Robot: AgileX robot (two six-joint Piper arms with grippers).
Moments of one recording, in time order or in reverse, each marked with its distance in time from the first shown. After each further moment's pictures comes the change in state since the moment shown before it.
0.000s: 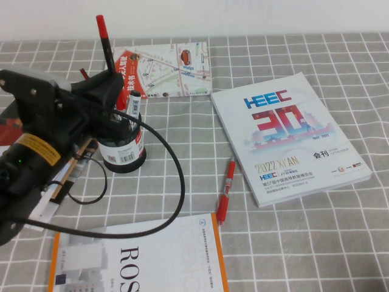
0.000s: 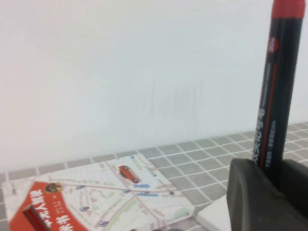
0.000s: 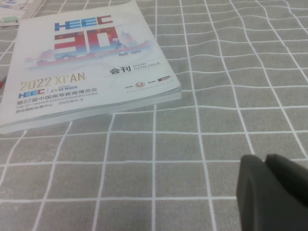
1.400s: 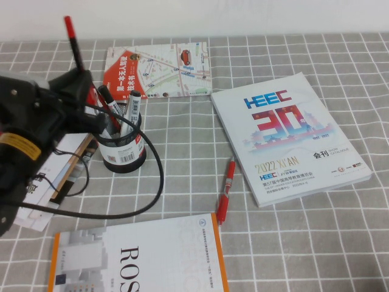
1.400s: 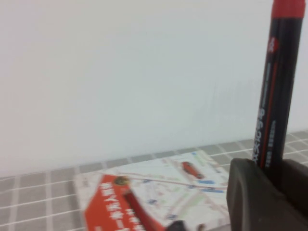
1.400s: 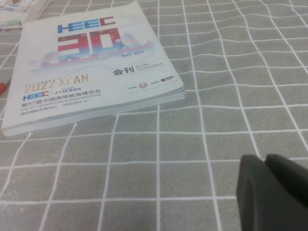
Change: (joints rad) right arm 0.000 0.000 0.000 0.019 0.000 0.000; left arm 0.101 0.051 0.000 -0.070 -0.042 0.113
